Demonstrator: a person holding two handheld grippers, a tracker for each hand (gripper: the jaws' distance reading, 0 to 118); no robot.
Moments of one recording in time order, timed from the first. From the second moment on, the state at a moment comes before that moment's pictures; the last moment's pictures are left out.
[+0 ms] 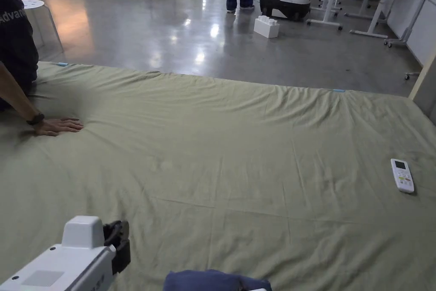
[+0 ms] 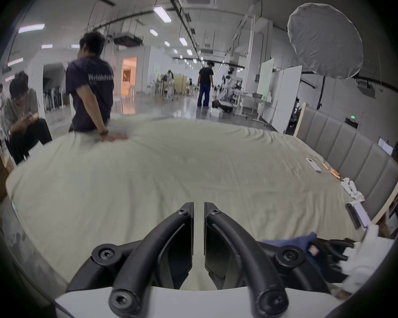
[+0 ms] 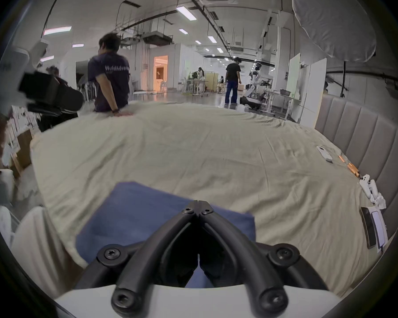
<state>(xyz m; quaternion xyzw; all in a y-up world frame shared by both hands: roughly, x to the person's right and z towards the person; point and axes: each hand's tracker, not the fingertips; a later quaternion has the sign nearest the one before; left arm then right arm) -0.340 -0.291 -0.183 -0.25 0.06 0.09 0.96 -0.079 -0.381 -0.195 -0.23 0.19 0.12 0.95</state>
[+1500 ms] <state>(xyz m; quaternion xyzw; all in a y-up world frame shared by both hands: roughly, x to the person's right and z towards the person) -0.373 -0.379 -0.244 -0.45 -0.27 0.48 0.70 -0.036 -0.374 -0.230 -0.25 0.14 0.08 0.96</state>
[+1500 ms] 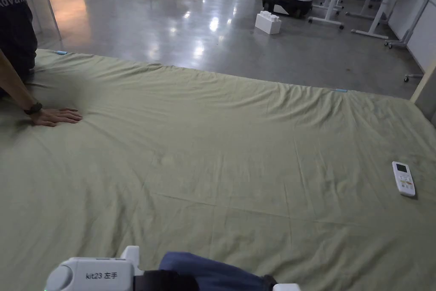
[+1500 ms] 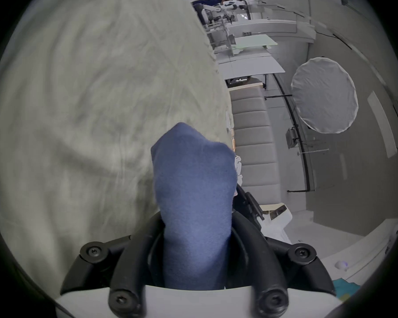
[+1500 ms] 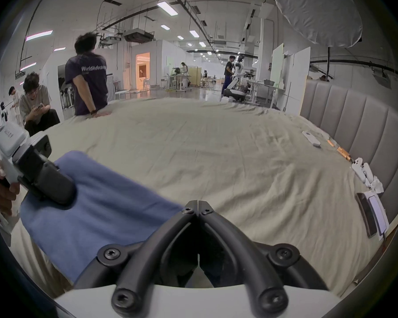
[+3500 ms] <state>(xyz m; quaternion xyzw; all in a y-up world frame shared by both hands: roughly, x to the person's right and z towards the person) -0.524 -0.228 -0.259 -0.26 0.10 0.00 0.96 0.012 -0.211 -0.313 -0.08 0.06 0.04 0.99</state>
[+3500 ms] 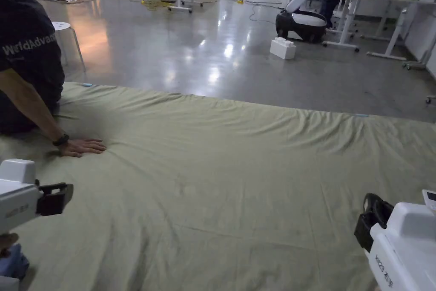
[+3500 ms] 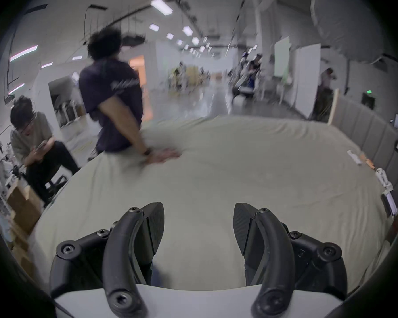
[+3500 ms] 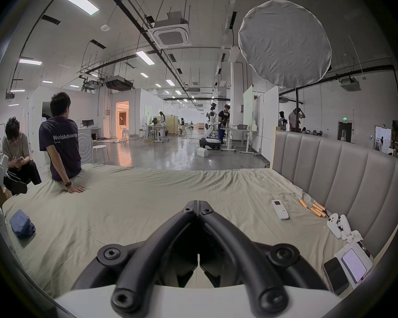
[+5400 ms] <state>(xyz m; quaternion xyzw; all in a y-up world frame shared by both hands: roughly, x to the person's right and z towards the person) -0.298 -0.241 -0.267 -0.07 0.14 -0.03 0.99 0.007 -0.236 -0.311 -0.05 0.05 0.07 0.99</state>
